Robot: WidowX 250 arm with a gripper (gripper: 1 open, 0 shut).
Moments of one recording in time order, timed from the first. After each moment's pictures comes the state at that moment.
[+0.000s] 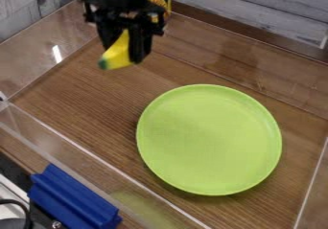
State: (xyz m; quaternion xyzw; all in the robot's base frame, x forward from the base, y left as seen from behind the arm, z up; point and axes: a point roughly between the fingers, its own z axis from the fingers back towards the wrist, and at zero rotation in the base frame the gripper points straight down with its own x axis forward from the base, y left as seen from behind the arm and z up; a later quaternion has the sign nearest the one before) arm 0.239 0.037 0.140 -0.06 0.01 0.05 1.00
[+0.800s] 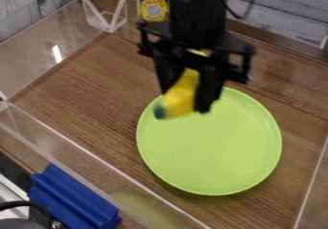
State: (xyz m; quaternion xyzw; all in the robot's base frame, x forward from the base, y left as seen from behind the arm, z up) arm 0.198 -0.072 0.147 -0.06 0.02 0.00 1.00
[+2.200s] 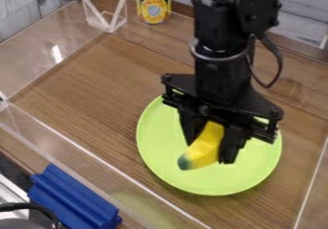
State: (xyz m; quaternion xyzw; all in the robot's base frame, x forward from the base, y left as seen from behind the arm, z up) arm 0.192 -0.085 0.118 -0.07 -0.01 0.02 1.00
